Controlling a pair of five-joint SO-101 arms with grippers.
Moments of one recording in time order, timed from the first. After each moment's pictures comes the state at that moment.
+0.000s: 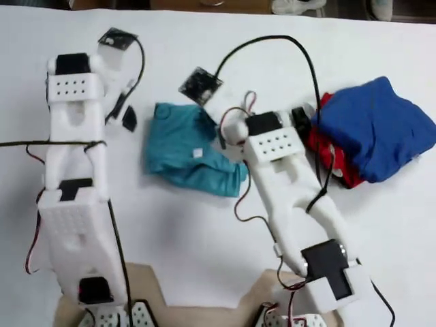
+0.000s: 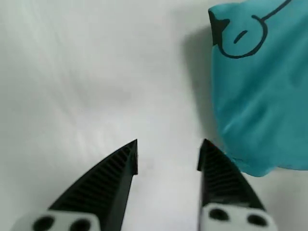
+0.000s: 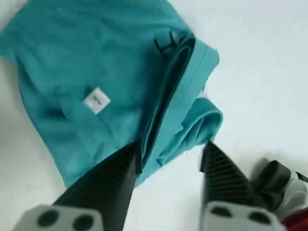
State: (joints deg) left arm -12.8 33.3 -39.3 94.8 -20.3; right arm -24.1 0.0 12.1 58.6 33.5
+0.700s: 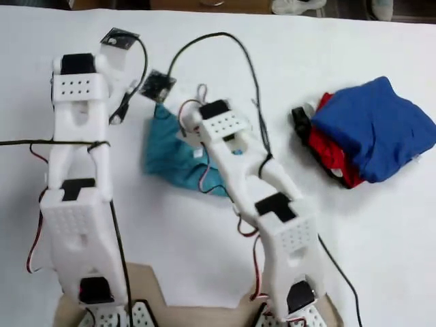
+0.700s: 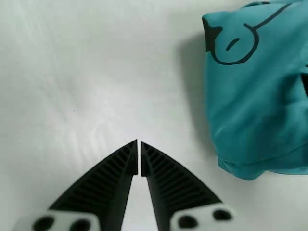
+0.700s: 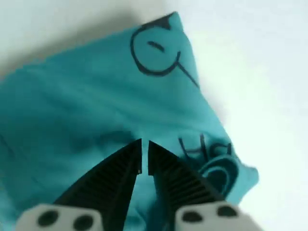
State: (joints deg) left arm -11.8 33.3 -39.2 94.8 -18.2; right arm -30.3 34.5 -17.7 54.2 38.5
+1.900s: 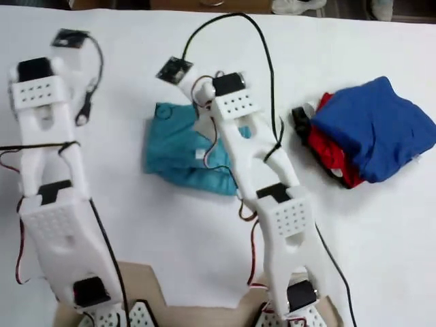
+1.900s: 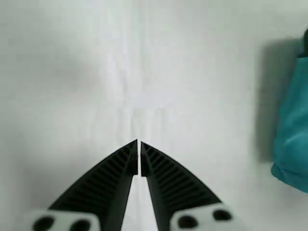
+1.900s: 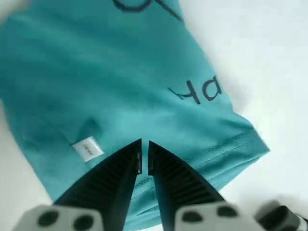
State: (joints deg) left arm -24.1 33.3 -39.2 93.1 -16.0; right arm -26.5 39.9 -42.5 85.6 37.3
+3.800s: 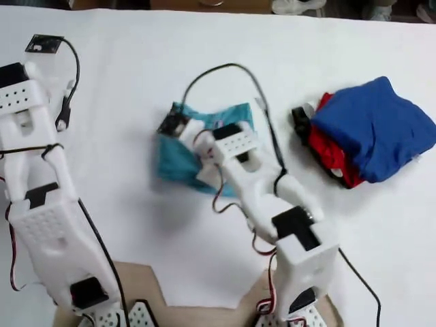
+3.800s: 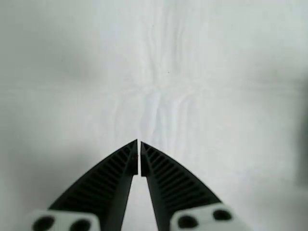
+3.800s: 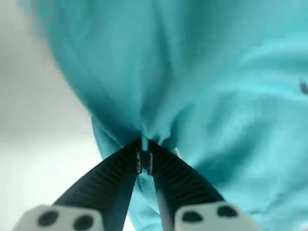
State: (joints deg) left arm -28.5 33.3 -39.2 93.5 -19.7; right arm -28.0 18.2 11.1 61.9 39.3
